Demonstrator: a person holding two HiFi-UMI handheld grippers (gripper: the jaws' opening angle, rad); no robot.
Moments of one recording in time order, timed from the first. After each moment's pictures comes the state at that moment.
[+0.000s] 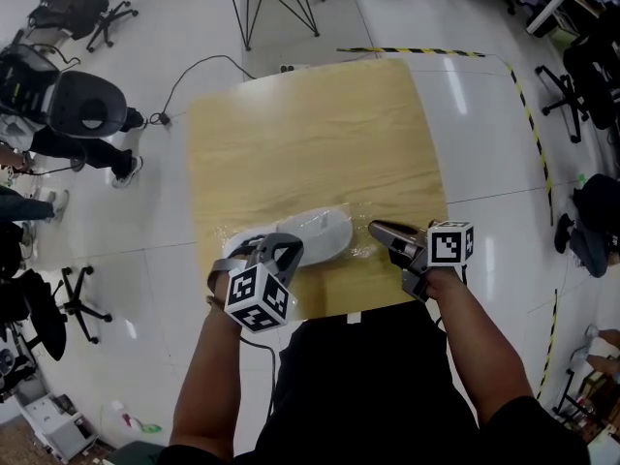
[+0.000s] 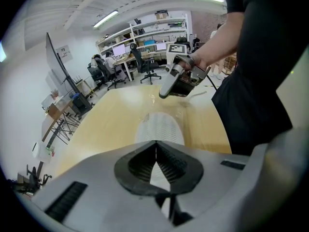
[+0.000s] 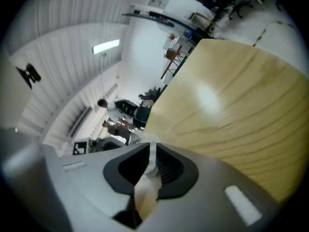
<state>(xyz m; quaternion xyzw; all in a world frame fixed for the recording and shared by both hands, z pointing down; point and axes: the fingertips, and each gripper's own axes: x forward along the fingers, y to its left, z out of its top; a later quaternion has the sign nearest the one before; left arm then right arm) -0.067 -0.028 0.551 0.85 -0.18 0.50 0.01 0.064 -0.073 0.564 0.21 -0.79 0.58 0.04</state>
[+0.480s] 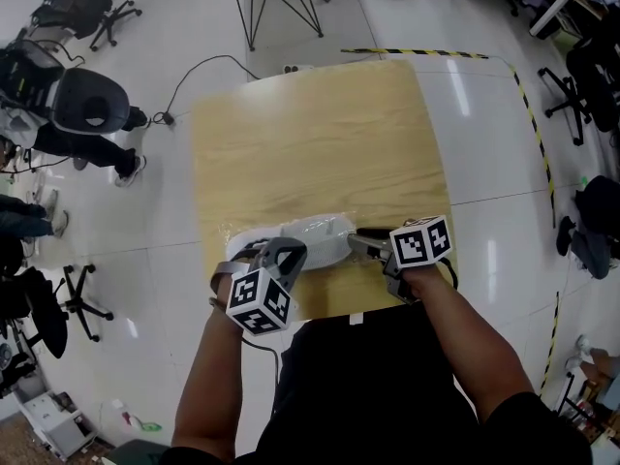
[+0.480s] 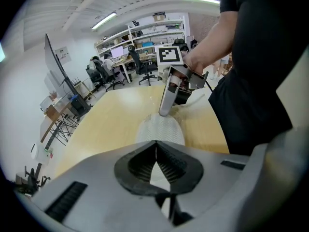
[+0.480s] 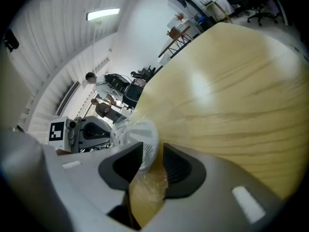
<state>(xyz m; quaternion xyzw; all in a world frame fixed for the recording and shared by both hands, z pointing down) -0.062 -0.023 0.550 0.86 -0.17 0.49 0.01 0.025 -0.053 0.598 0.20 -0.78 0.56 0.20</state>
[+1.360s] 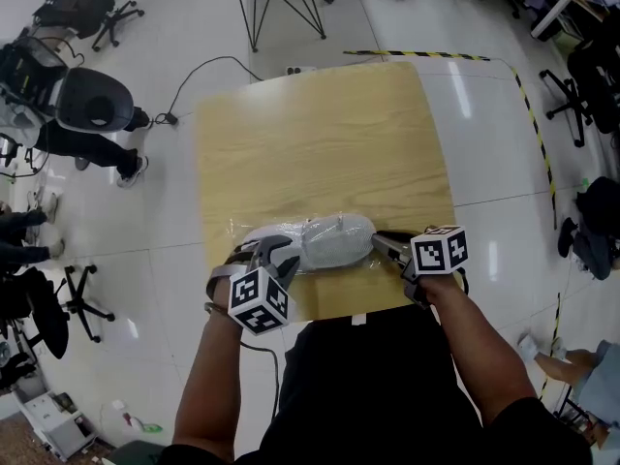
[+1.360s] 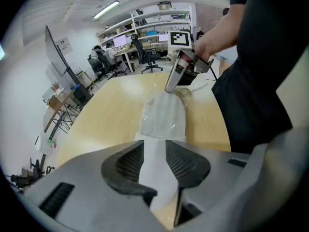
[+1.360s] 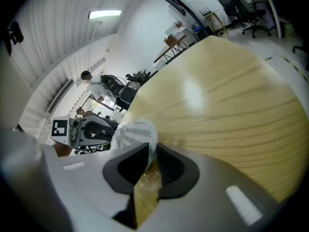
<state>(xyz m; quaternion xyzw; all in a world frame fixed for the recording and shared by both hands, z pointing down) -0.100 -0.017 0.568 0.82 -0.18 0.54 0.04 0.059 -0.052 0.601 0.25 -0.78 0.54 0.21</state>
